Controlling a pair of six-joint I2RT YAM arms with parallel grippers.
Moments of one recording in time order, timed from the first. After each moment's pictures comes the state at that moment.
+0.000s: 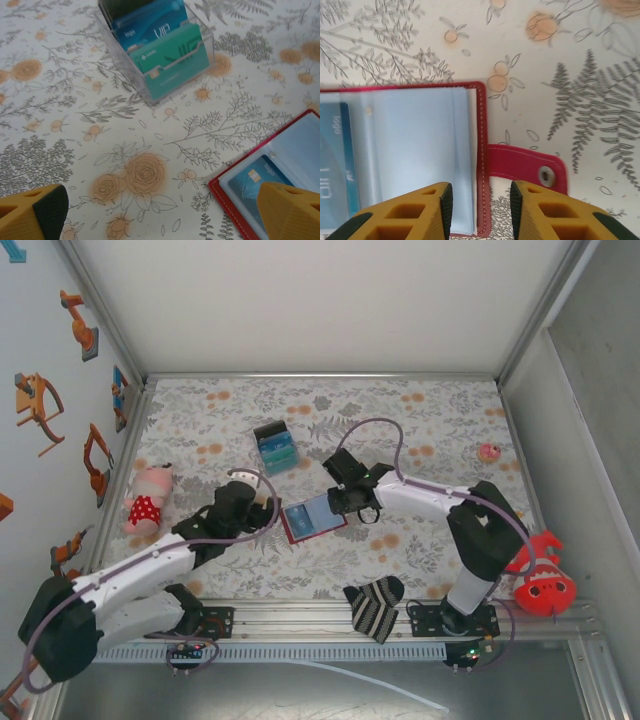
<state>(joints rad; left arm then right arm) -0.78 1.05 0.52 -0.19 -0.40 -0.28 0.79 1.69 1.08 -0.53 0.07 0.45</state>
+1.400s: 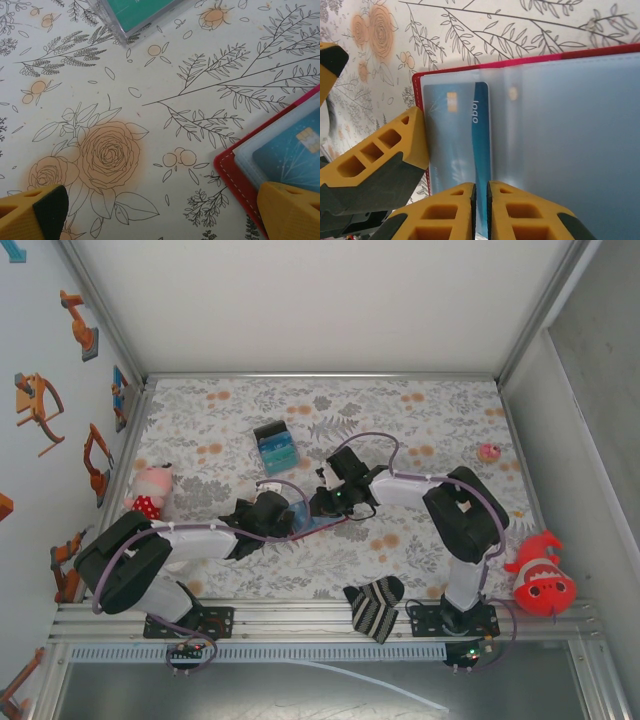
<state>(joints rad) -0.86 1.47 0.50 0.04 -0.51 -0.35 0.72 1.86 1.05 -0.24 -0.53 0.60</state>
